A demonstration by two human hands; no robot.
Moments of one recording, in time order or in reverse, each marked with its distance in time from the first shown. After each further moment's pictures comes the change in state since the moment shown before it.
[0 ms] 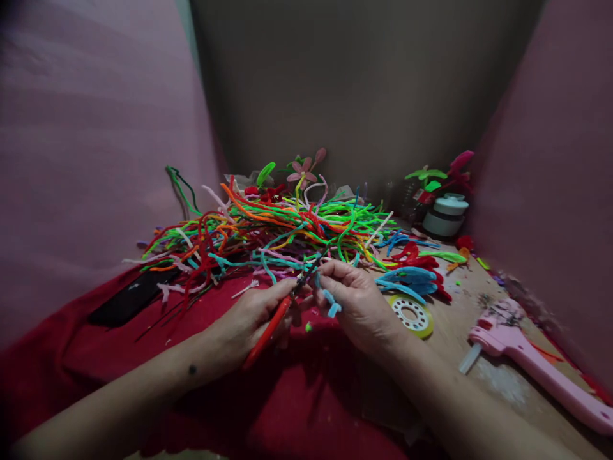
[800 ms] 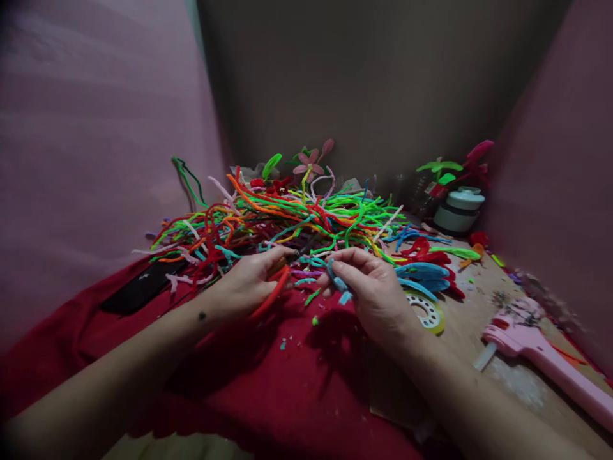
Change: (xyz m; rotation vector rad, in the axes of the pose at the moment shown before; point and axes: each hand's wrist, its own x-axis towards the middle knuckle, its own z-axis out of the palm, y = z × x) left_hand 0.021 -0.013 -0.027 0.221 0.172 -0.097; right_hand 0.000 -0.001 -0.007 -0.131 0.091 -0.084
